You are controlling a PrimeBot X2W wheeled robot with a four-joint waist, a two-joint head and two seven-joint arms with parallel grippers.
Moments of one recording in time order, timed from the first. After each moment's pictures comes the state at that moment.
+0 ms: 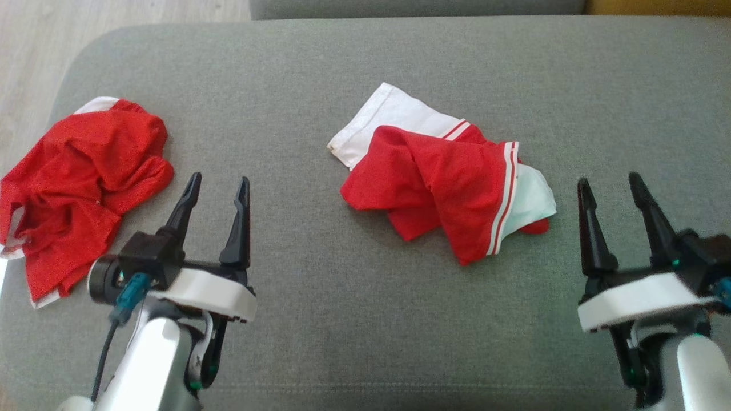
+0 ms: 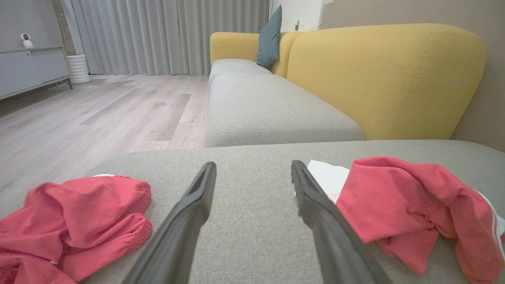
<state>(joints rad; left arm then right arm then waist) -0.20 0.18 -0.31 0.18 -0.26 0.07 -0.25 -0.03 -0.05 -0.02 -0.09 0.10 0.13 0.04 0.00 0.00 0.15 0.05</state>
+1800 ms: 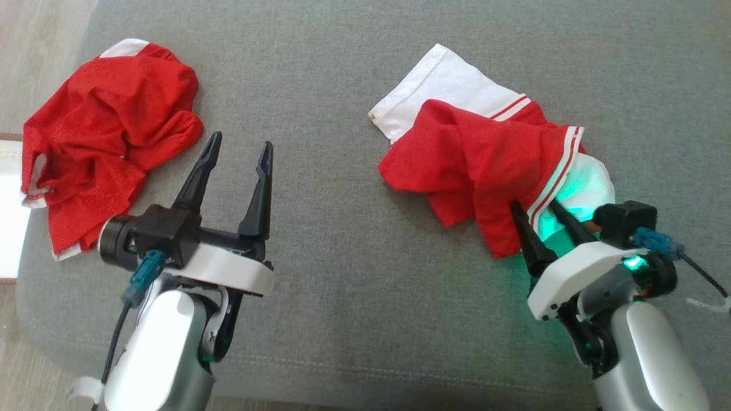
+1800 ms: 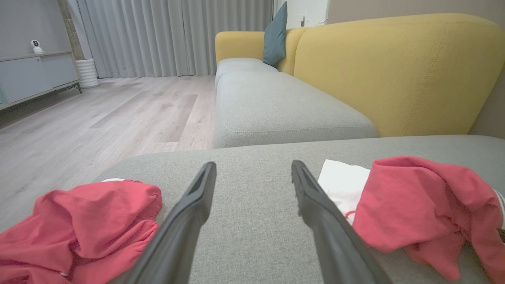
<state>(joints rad) -0.27 0.16 -0.34 0.13 -0.20 0.05 -0.25 -0.18 -0.06 0.09 0.20 0.23 0.13 0.25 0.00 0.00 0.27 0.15</state>
